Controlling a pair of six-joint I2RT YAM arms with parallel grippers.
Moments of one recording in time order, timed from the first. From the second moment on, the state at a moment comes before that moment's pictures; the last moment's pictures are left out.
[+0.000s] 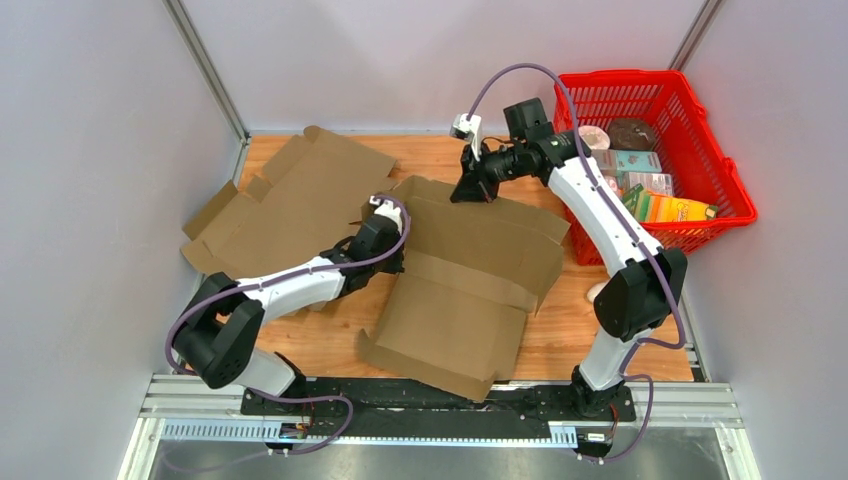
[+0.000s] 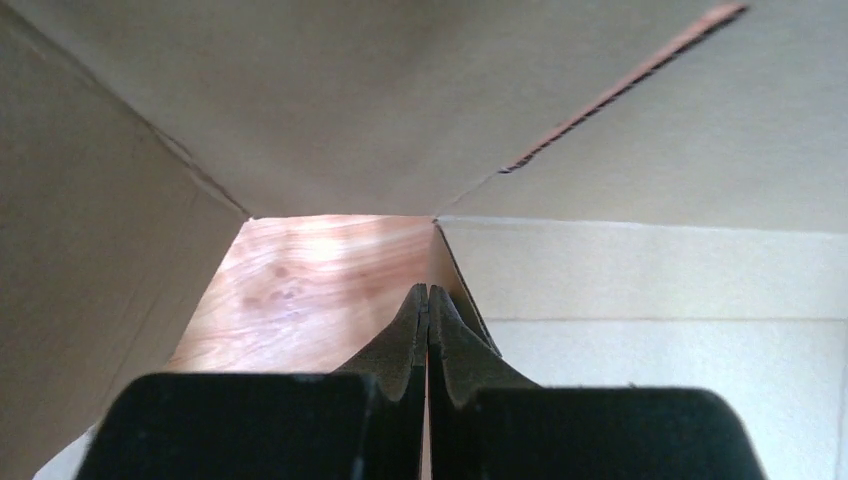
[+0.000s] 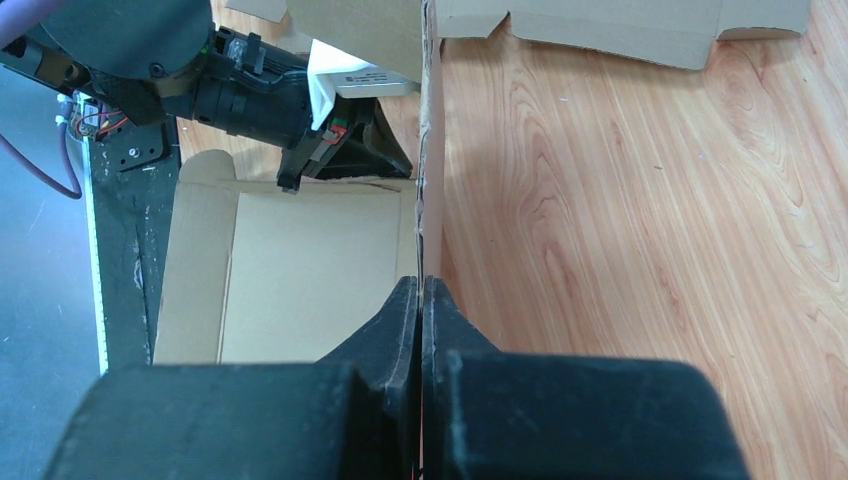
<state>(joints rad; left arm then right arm) -0.68 1.47 0.79 -0.04 -0.22 -0.39 0.40 1.75 1.80 -0.90 -0.85 -0.49</state>
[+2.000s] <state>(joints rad) -0.68 1.39 1.21 -0.33 -0.30 -0.16 0.52 1.77 1.81 -0.74 -0.34 -0.32</state>
